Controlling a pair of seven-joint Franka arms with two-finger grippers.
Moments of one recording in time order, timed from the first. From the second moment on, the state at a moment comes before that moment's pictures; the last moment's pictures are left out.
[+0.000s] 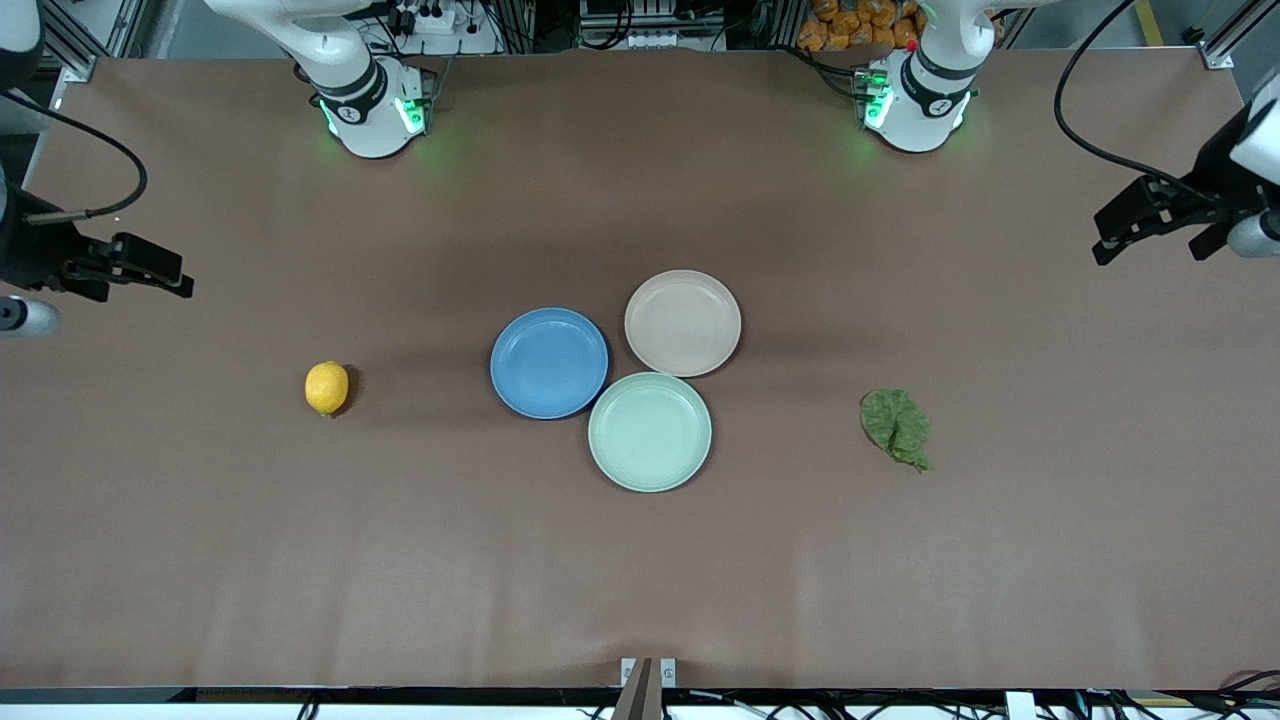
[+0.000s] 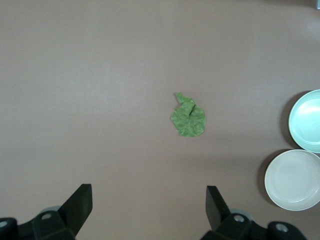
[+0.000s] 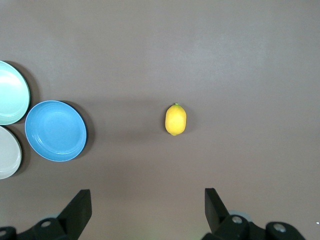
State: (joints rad) left arm 0.00 -0.04 -0.08 -1.58 0.02 1.63 -0.13; right arm 0.08 0.14 -0.09 -1.39 0.08 1.44 -0.01
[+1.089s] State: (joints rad) left arm -0.01 -0.04 -0.12 -1.57 0.02 1.62 -0.13; right arm 0.08 0.03 -0.09 -1.52 0.06 1.50 -0.01
